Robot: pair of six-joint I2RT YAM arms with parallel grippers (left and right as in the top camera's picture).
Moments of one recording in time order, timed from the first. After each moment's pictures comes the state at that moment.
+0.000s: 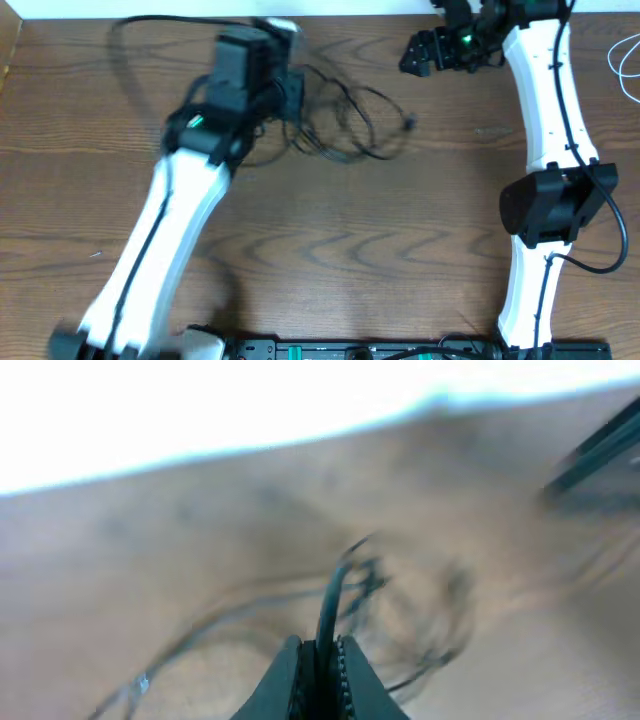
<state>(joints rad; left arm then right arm) -0.31 1.45 1.47 -0.60 0.10 -0.08 0.13 2.27 2.44 -1.35 -0.49 -0.09</state>
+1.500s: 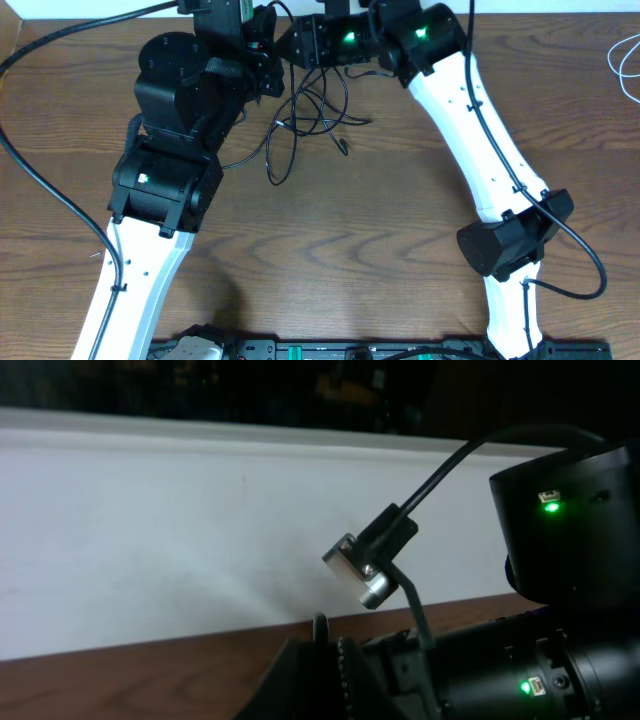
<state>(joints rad) -0.31 1.28 1.47 -0.34 0.06 -0.19 0.51 2.17 2.44 -0.94 -0.61 0.46</state>
